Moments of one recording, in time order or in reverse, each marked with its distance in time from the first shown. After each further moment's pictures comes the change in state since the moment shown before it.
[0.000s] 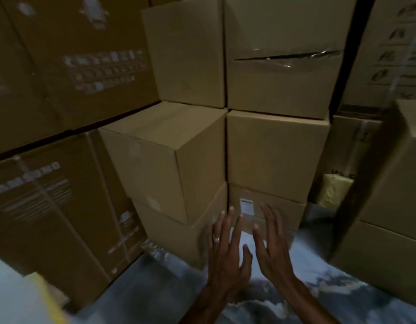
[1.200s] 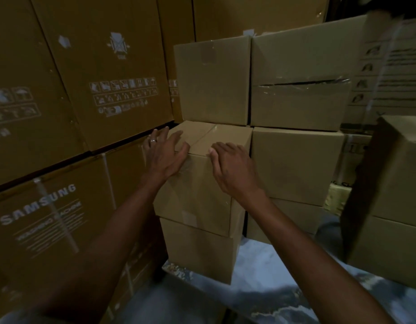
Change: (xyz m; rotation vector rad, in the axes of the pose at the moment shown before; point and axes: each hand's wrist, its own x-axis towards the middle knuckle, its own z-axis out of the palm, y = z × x) left_hand 0.231 -0.156 -0.242 0.290 -0.112 -0.182; right_hand 0.140 -0.245 0.091 -0.601 0.117 -0.359
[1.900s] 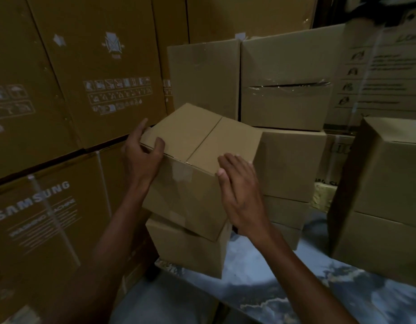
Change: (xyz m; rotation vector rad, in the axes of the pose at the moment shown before) left_hand -0.055 0.010 -0.037 -0.660 0.412 -0.101; right_hand -0.083 -0.007 -0.056 0.415 0.013 0.150
